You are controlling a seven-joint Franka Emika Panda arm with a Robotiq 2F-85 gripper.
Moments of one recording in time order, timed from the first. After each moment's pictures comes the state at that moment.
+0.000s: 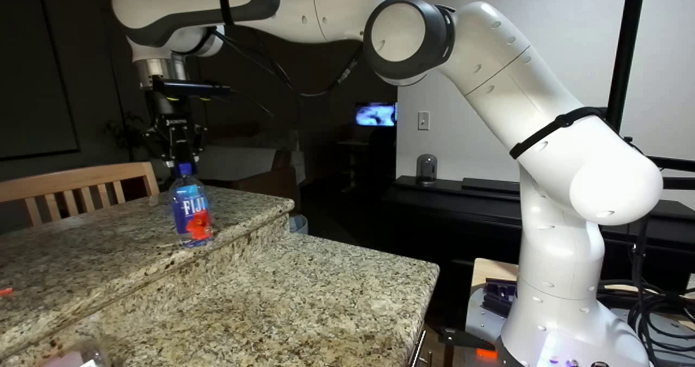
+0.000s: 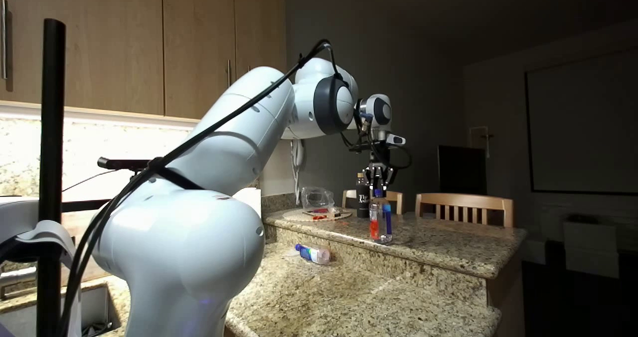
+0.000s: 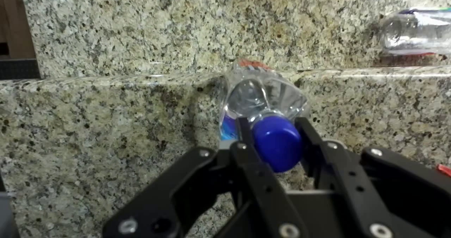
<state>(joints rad) 0.20 0.68 0.03 -0.93 -0.01 1.55 0.31</state>
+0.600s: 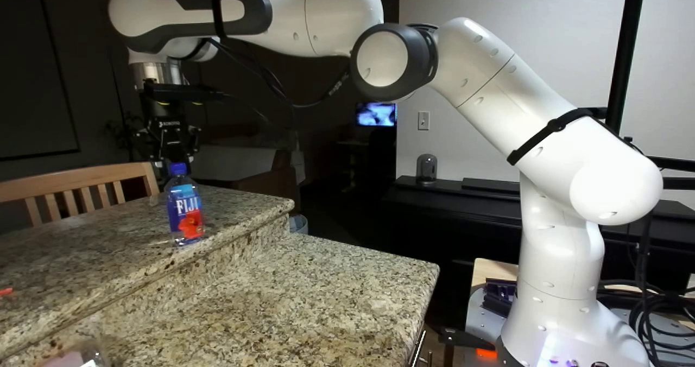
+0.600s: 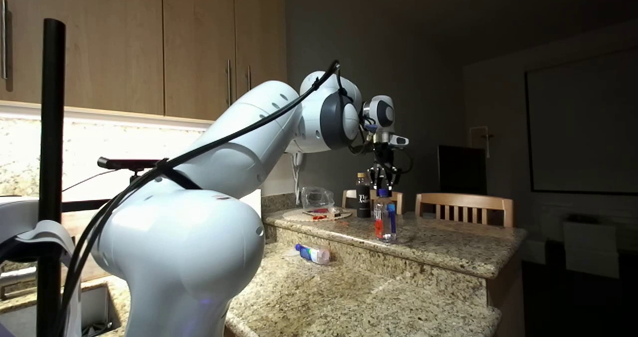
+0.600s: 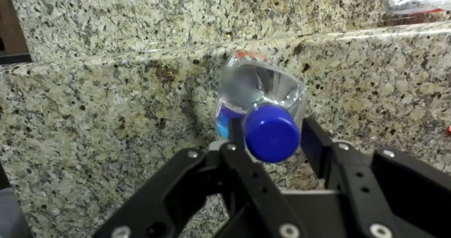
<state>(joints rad) 0.20 0.79 0.02 -0.77 -0.01 1.54 0.36</state>
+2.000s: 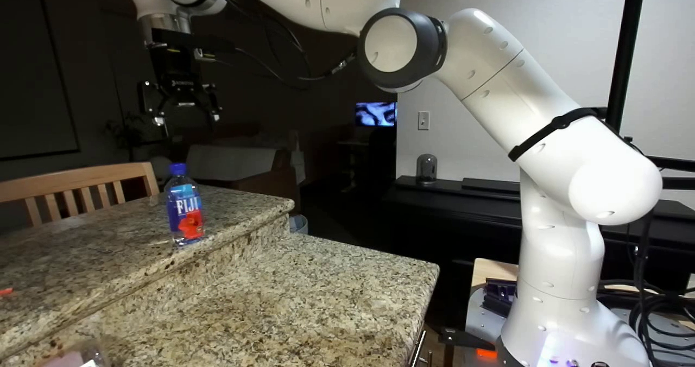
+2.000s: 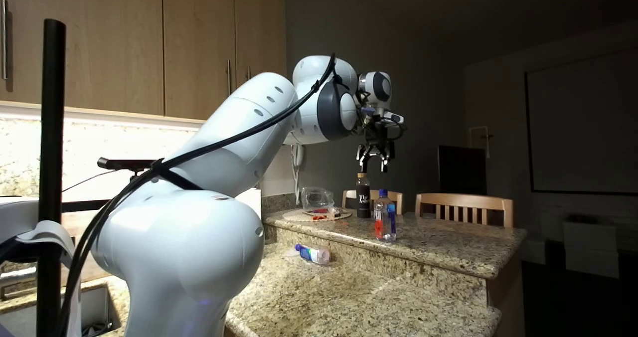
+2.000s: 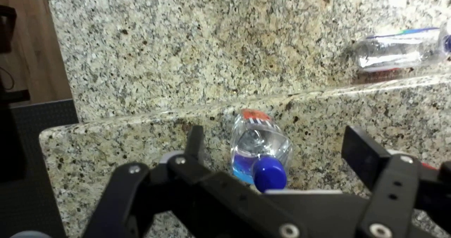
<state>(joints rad) 0.19 0.72 0.03 -0.66 0.03 1.23 0.41</state>
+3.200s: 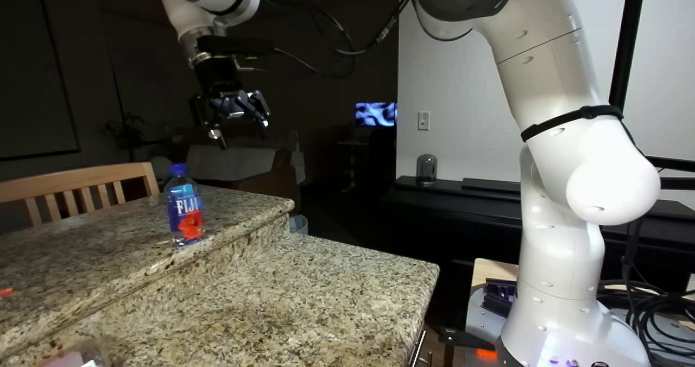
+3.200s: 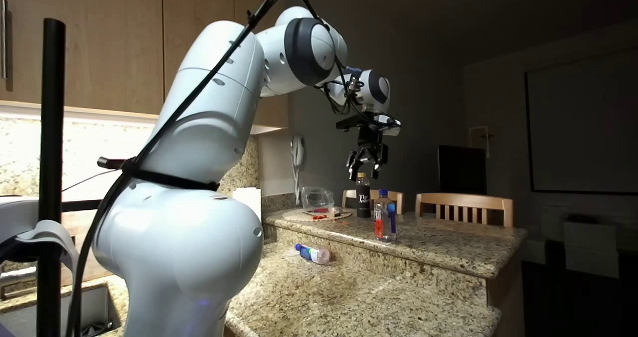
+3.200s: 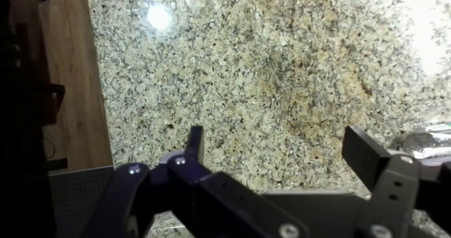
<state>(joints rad) 0.17 0.35 0.02 -1.30 0.03 1.29 0.41</state>
